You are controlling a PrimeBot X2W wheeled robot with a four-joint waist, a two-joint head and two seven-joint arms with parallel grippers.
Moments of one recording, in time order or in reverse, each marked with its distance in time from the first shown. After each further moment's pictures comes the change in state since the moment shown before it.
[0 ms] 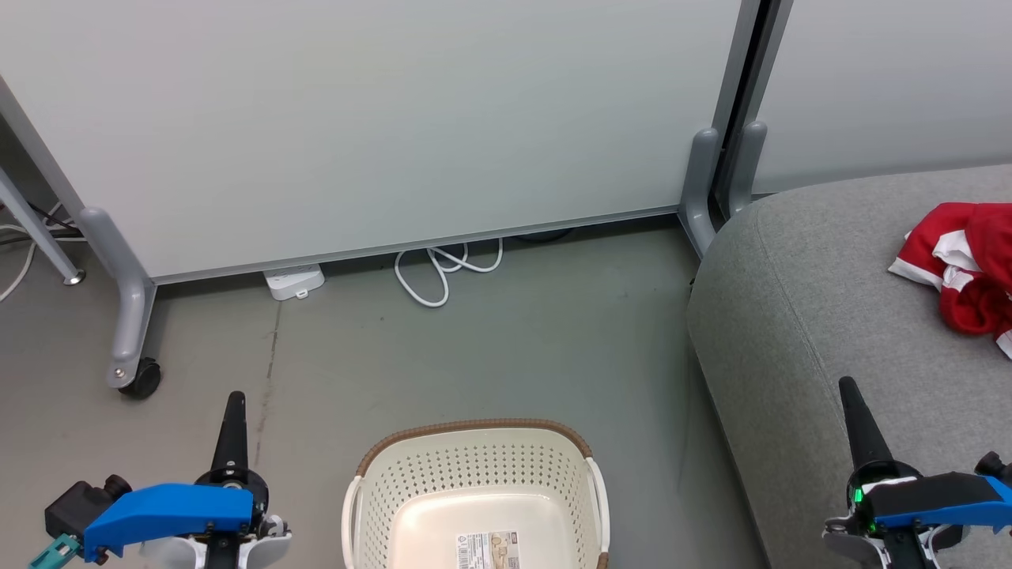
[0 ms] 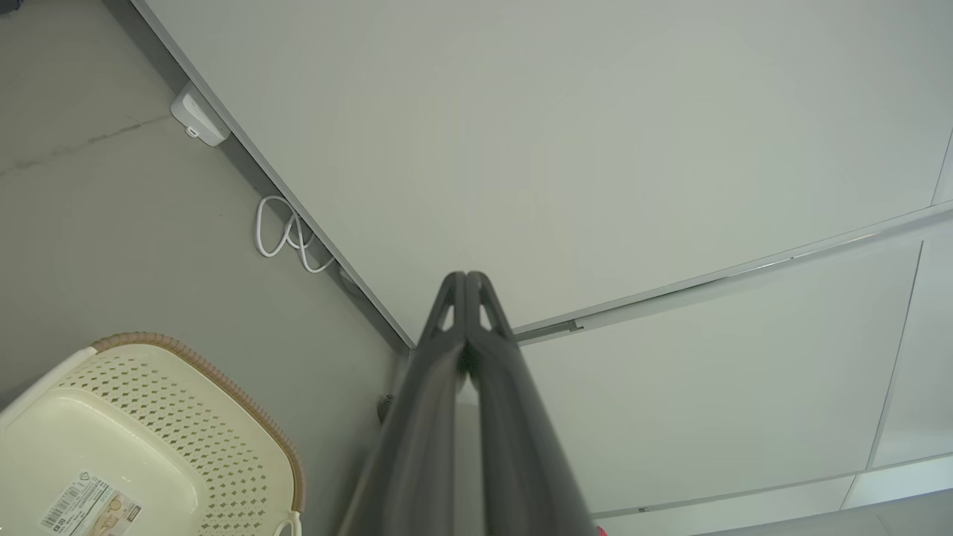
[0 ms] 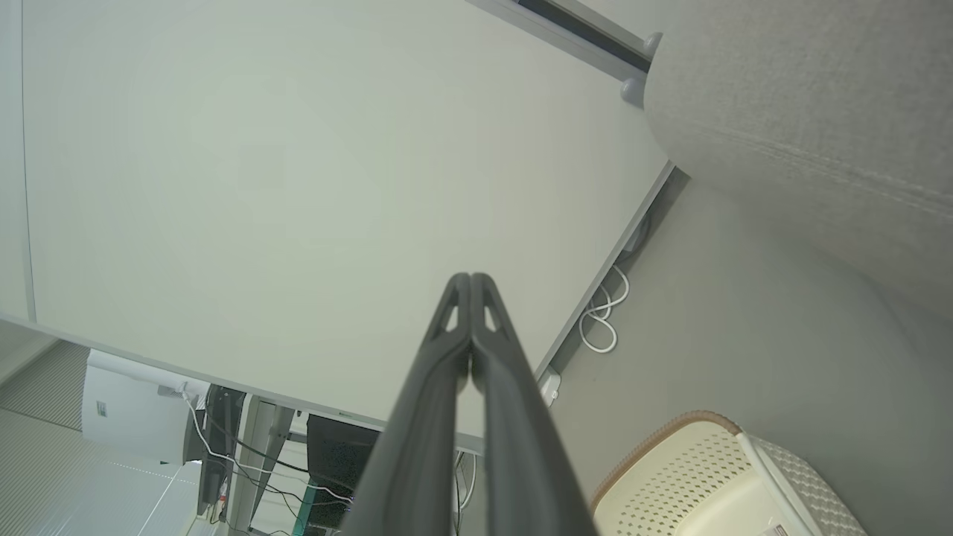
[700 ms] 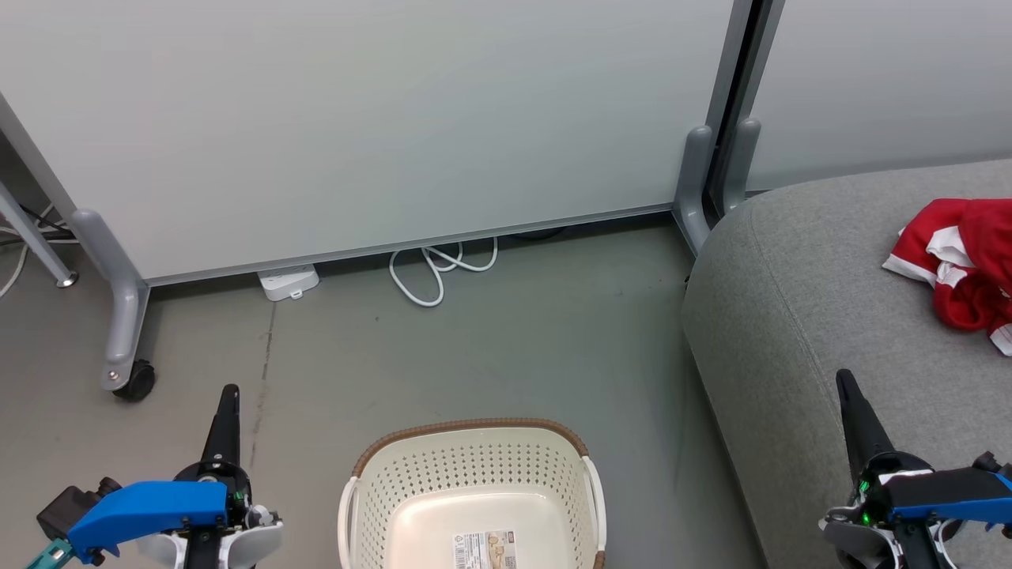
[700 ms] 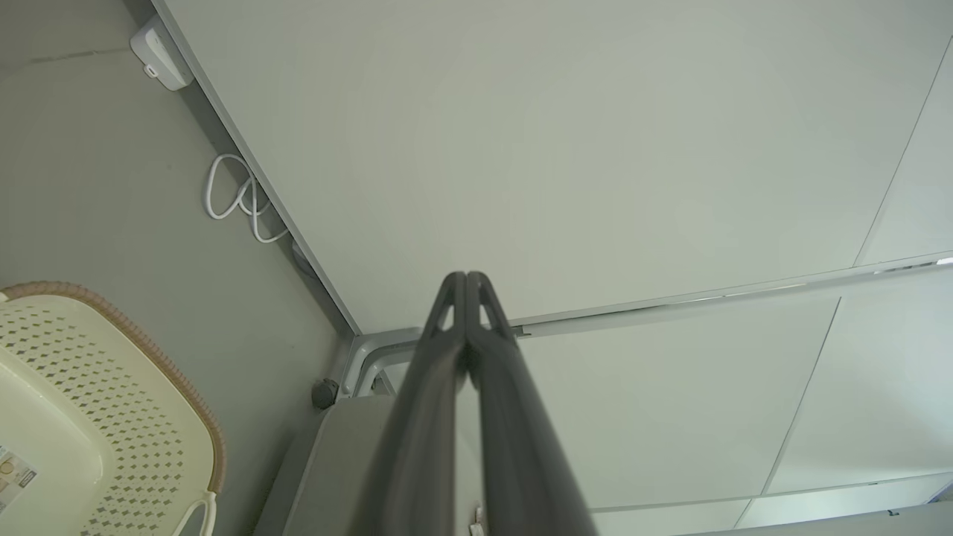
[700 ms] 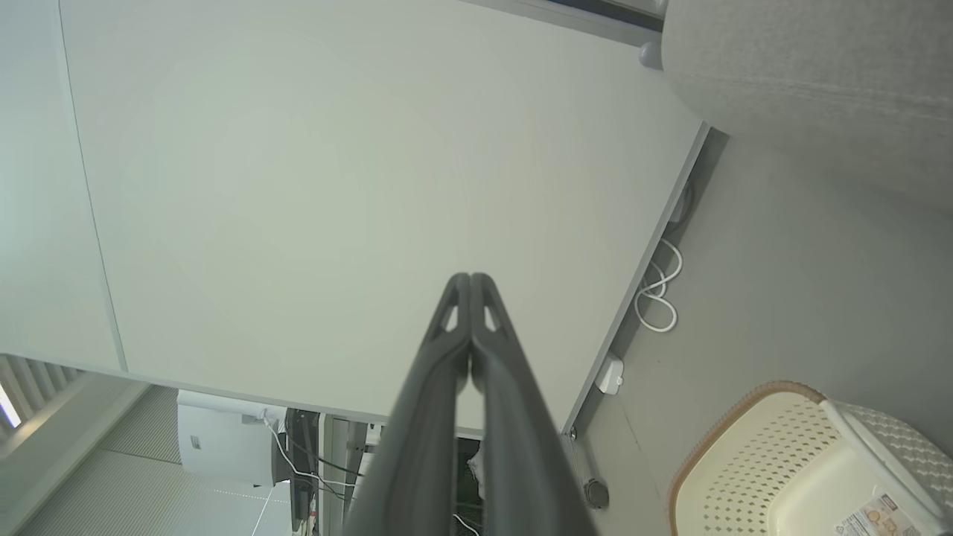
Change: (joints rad) left arm -0.012 0.000 0.025 -0.006 -0.185 -0.007 0.047; right arm -0.013 0.001 -0.003 -0.003 0.197 0.000 0.047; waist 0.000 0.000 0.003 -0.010
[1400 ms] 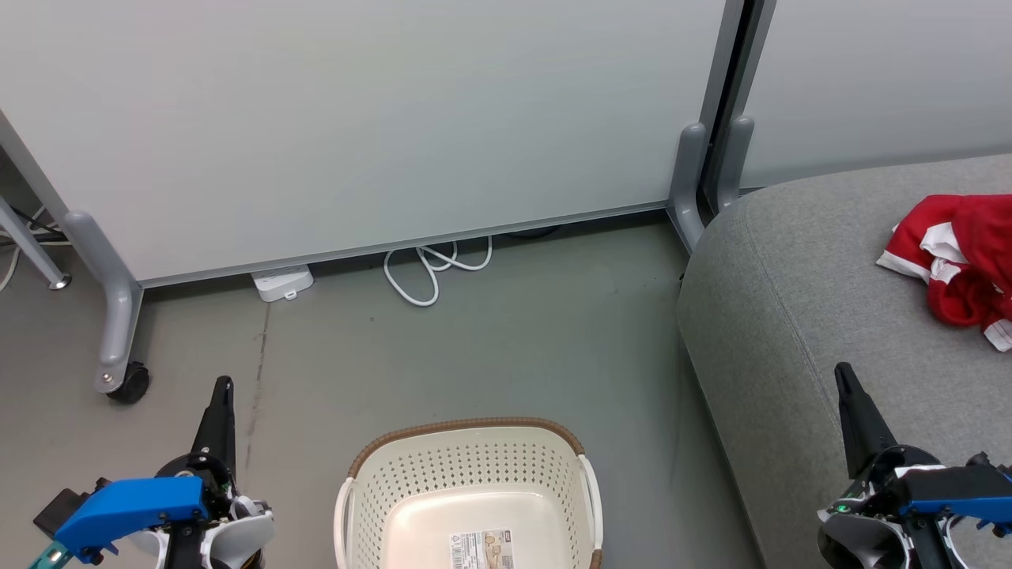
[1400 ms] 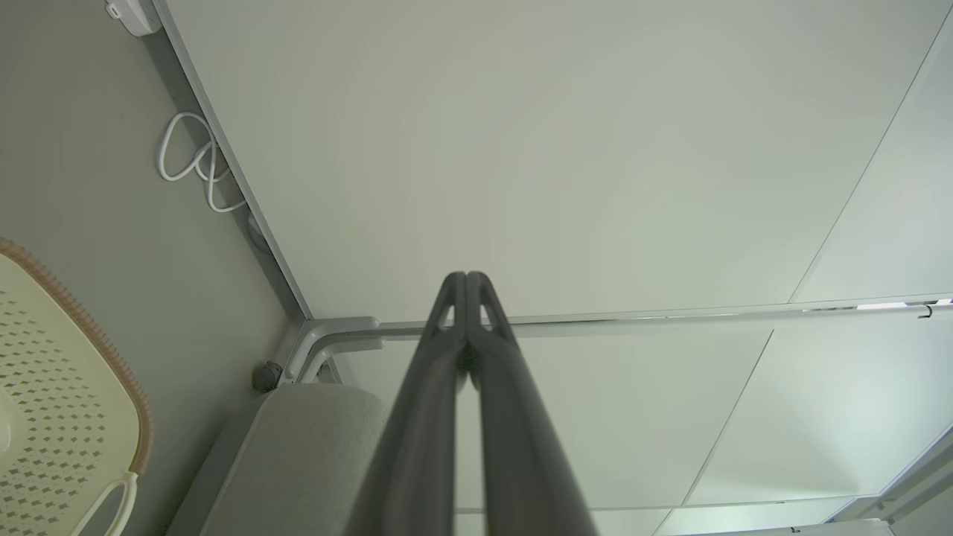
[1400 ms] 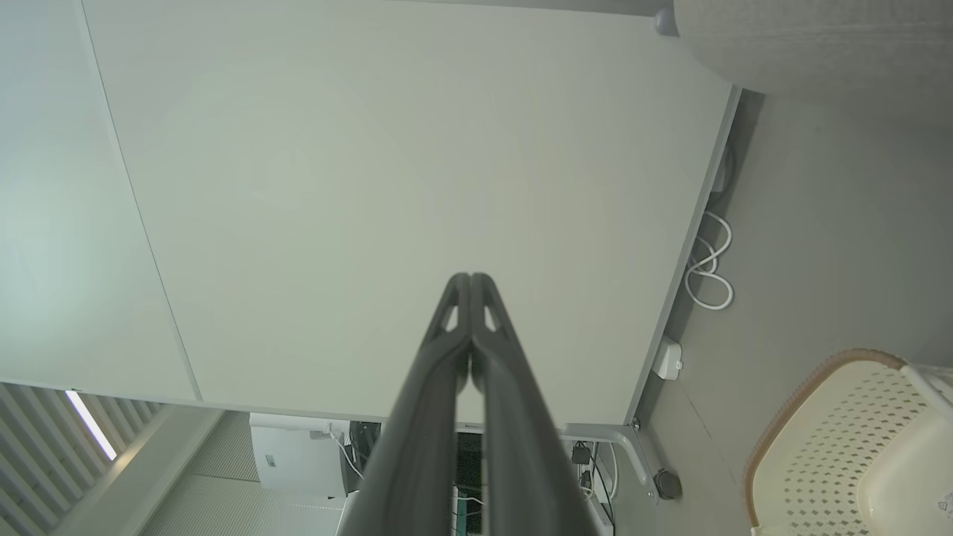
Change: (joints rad) left arm -0.012 0.000 0.021 -0.005 -0.151 -0.003 0.036; right arm -0.010 0.001 -0.003 -0.002 0.157 0.000 0.038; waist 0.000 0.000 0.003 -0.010
